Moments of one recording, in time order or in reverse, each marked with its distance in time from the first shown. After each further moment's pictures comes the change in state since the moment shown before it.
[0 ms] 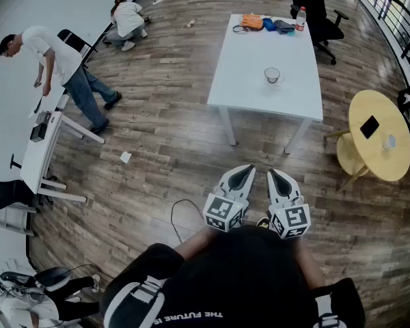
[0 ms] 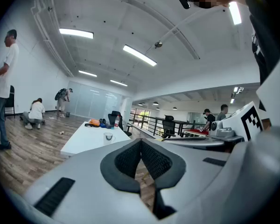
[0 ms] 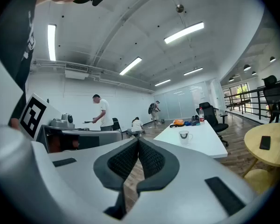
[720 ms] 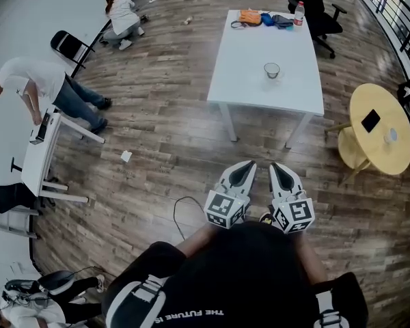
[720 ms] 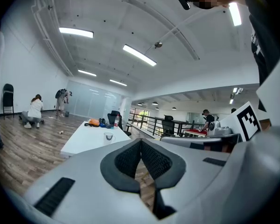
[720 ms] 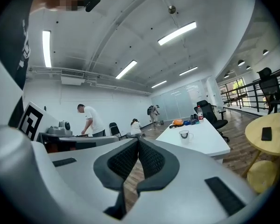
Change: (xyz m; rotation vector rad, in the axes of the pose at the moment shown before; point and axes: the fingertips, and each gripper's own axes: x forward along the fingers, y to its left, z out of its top) left arm -0.003 0.007 0.000 -0.004 -0.001 -0.012; right arm 0.007 0.000 0.003 0.069 -0.042 -0.015
